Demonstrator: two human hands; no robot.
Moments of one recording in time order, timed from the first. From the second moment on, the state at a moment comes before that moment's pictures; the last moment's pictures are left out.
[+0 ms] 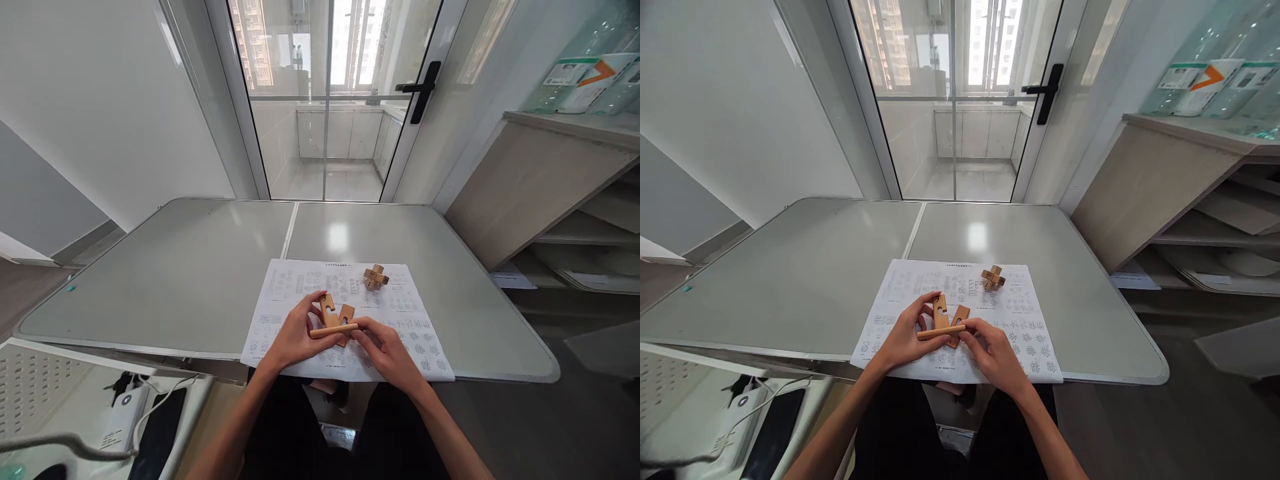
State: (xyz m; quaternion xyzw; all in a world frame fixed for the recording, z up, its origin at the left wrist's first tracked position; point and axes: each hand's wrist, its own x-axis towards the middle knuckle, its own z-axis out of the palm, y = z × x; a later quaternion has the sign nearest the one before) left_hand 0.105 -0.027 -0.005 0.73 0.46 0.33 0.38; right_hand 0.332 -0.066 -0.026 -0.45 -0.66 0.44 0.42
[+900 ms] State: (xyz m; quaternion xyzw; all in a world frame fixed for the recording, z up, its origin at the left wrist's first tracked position) left_hand 0.104 -0.020 -0.010 0.74 0.44 0.34 0.38; right_hand 0.336 -0.064 -0.026 -0.42 -0.61 0.51 0.44
